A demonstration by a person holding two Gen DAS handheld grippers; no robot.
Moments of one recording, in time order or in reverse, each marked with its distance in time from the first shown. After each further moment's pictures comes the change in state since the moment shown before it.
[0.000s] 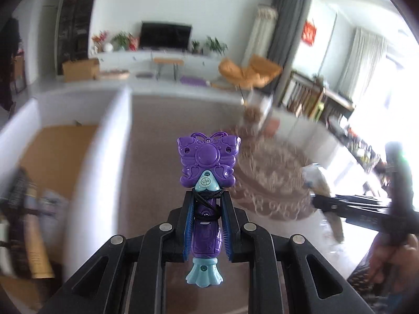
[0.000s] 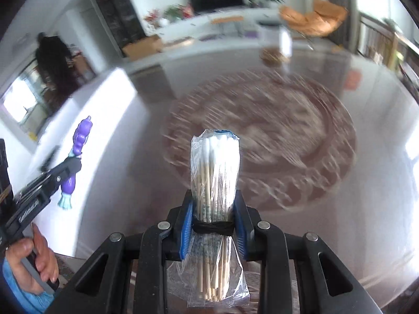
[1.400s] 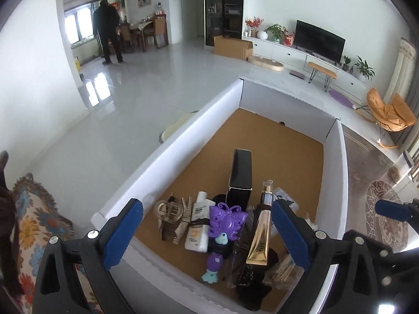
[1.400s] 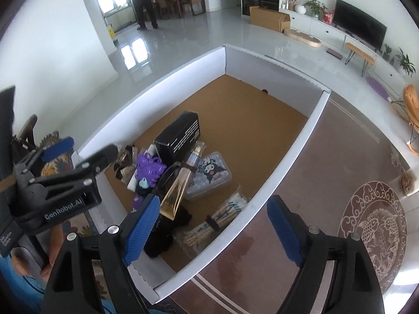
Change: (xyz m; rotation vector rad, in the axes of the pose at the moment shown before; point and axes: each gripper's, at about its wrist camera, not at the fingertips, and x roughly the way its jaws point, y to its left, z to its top) left arm -0.116 0.184 0.005 -0.399 0.088 0.720; right arm 0.044 0.340 0.061 -0.611 0.205 0.226
